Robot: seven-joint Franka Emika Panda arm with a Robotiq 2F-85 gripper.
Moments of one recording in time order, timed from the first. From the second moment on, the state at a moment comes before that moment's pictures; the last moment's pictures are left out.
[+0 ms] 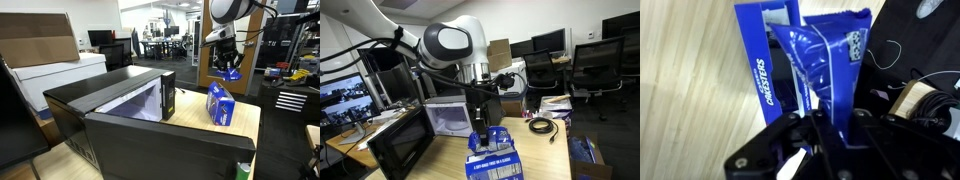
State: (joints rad) arm -0.32 0.23 -0.21 -2.05 -0.15 2.07 -2.41
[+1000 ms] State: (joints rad) arm -0.32 0.29 -0.15 -2.06 -0.12 2.06 -2.45
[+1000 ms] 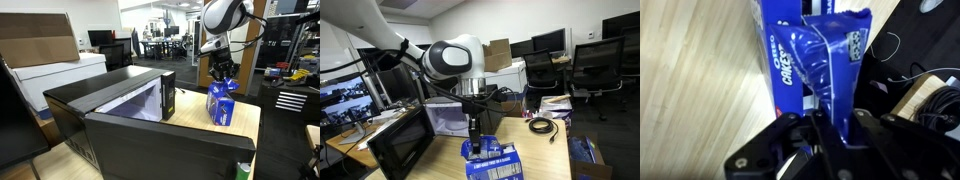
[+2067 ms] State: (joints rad) arm -0.31 0.33 -0.14 -2.06 -0.11 2.06 -2.48
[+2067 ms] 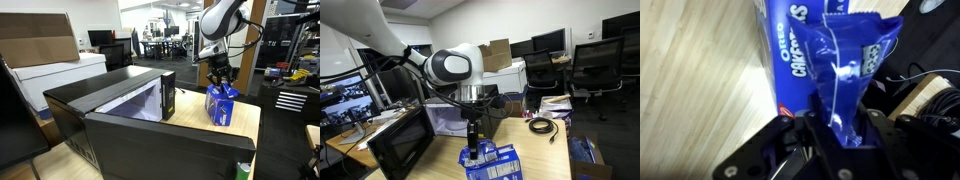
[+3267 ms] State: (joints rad) arm -0.31 0.33 -0.14 -2.01 -0.10 2.06 -2.48
